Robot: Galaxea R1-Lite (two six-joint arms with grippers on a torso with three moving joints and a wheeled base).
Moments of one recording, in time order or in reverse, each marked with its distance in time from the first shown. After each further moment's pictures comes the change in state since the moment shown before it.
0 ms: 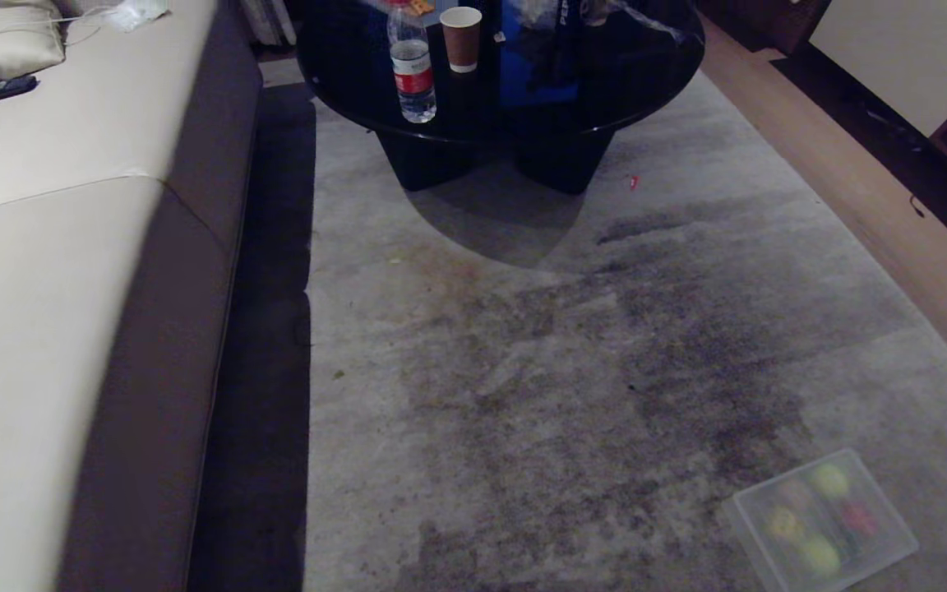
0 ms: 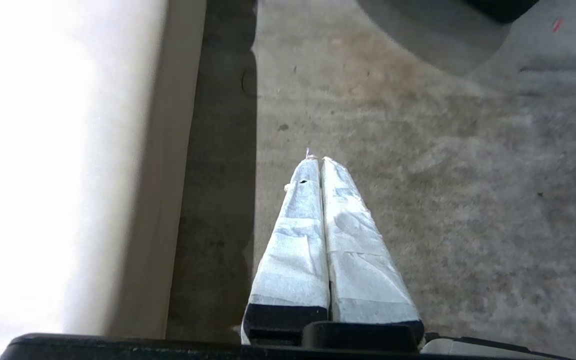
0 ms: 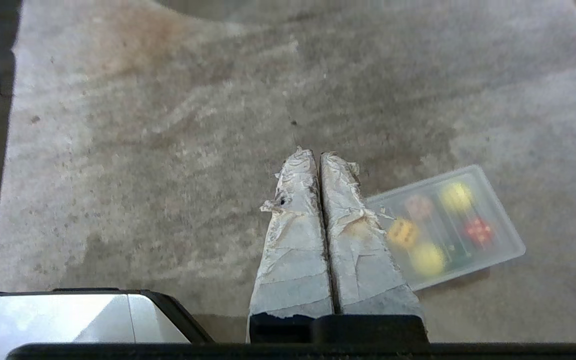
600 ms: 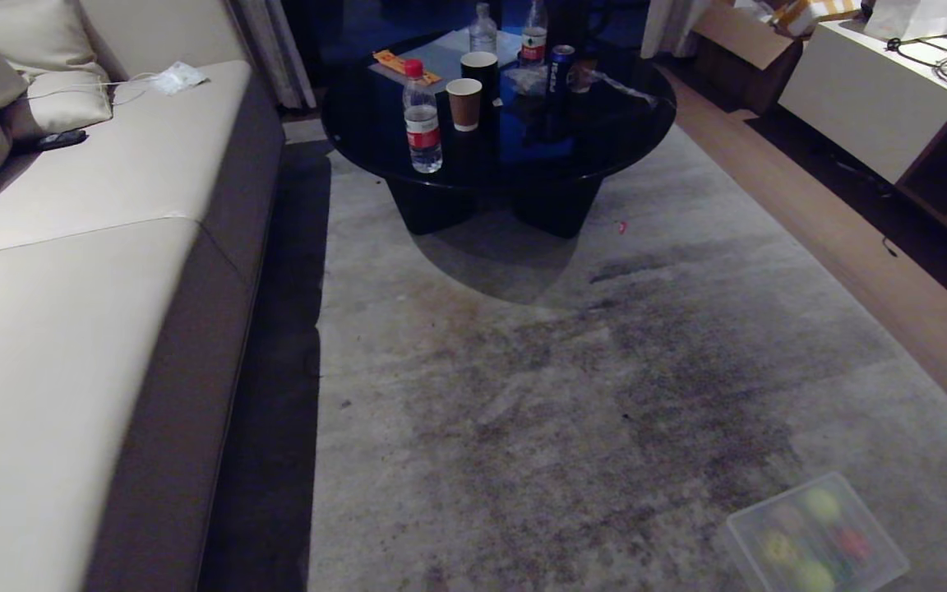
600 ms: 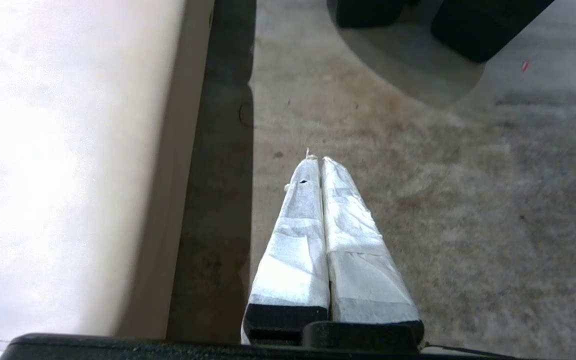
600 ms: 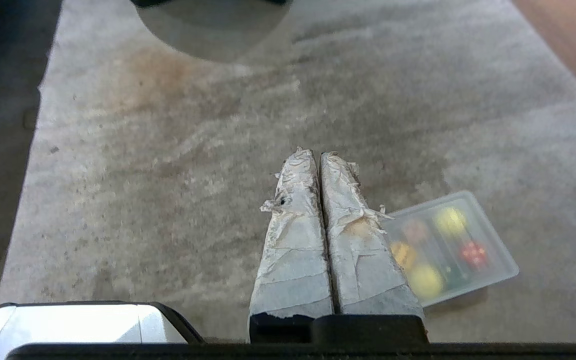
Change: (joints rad) left arm 0.000 0.000 0.000 0.000 0.000 0.000; right arm 0.000 0.000 0.000 0.000 0.000 0.001
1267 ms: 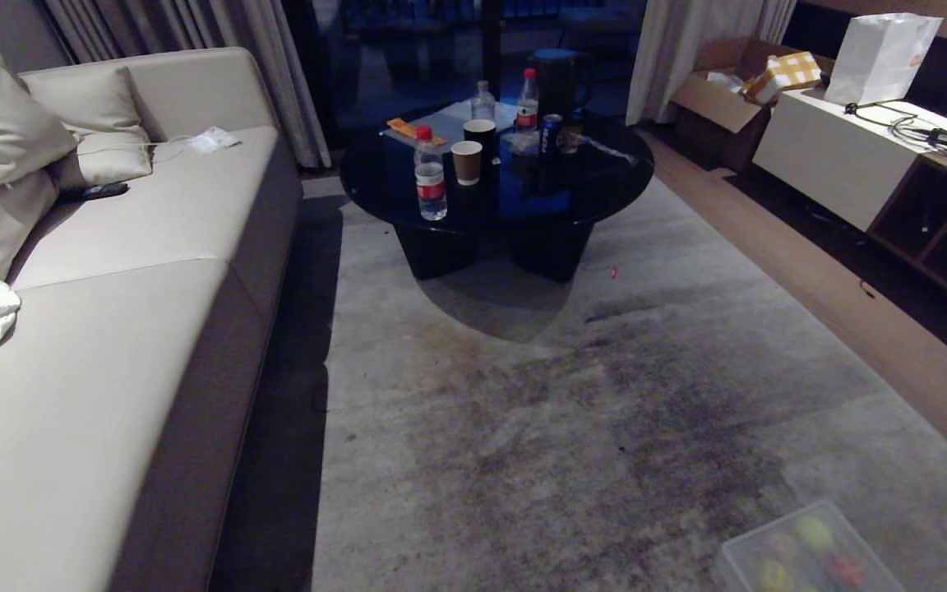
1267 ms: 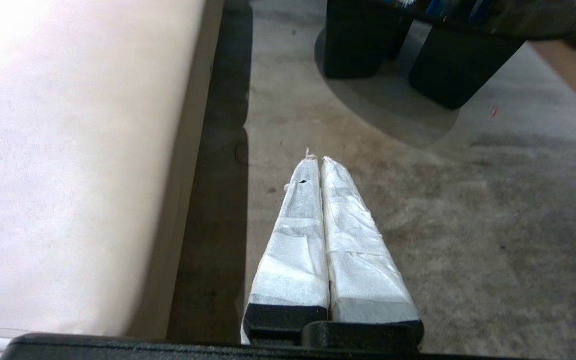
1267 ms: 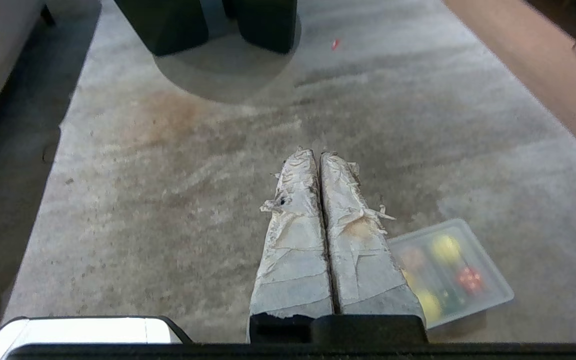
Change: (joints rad) left arm 0.000 0.000 0.000 0.000 0.000 0.000; right arm 0.000 0.000 0.000 0.000 0.000 0.001
